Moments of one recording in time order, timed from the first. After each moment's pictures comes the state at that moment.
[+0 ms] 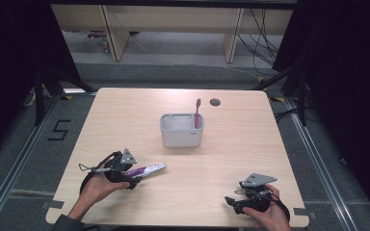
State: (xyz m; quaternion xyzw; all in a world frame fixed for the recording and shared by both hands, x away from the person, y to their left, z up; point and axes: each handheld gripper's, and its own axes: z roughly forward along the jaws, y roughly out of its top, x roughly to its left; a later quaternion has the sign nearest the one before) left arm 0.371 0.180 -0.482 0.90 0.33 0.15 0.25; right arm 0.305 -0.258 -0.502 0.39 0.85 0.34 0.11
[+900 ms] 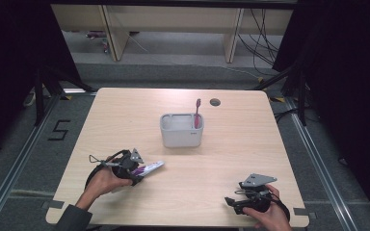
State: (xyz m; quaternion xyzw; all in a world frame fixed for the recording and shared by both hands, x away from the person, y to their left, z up) left arm 0.389 0.166 -0.487 0.94 0.28 0.10 0.19; right arm 0.305 -0.259 -0.503 0.38 0.85 0.34 0.11
